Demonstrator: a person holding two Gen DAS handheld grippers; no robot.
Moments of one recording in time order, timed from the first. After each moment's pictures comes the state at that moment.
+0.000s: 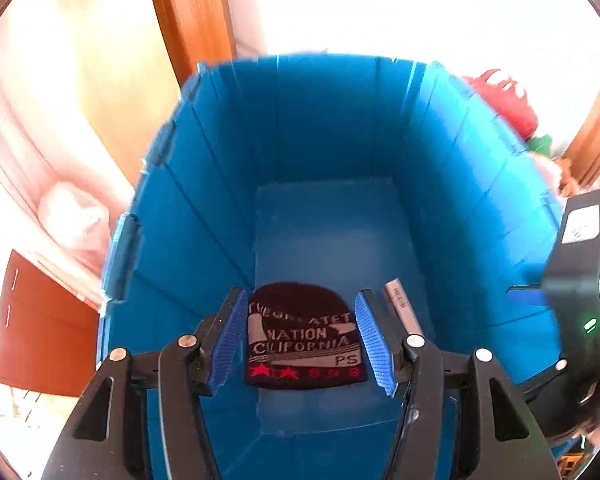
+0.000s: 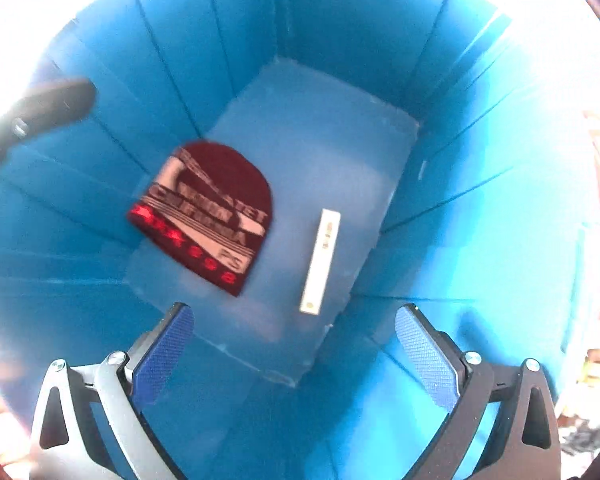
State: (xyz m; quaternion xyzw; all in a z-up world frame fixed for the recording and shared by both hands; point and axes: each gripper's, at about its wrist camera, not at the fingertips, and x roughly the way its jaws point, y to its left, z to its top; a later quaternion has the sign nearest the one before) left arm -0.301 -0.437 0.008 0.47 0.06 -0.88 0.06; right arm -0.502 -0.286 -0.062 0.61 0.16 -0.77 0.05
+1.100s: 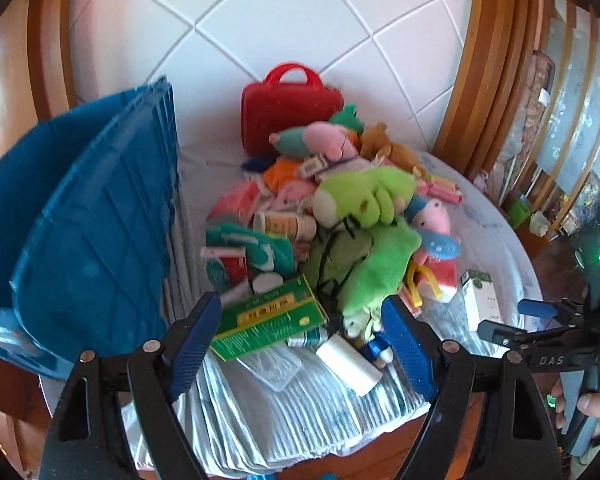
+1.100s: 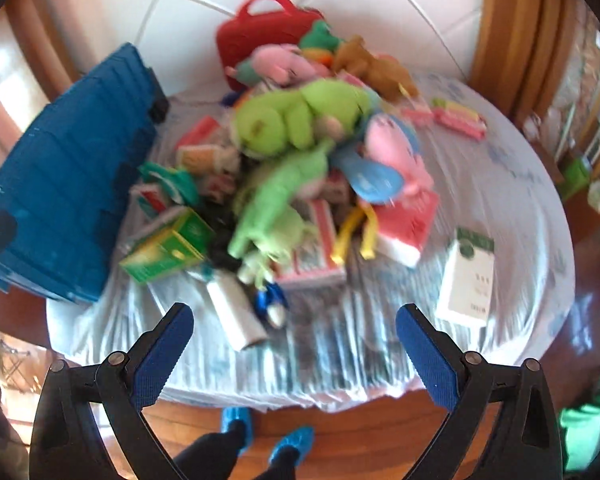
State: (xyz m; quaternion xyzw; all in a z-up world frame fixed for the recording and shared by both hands) left arm -0.227 -0.003 -0.022 0.39 0.09 -0.92 -0.05; right arm -0.165 0.178 -0.019 0.51 -0.05 -0.85 -0.11
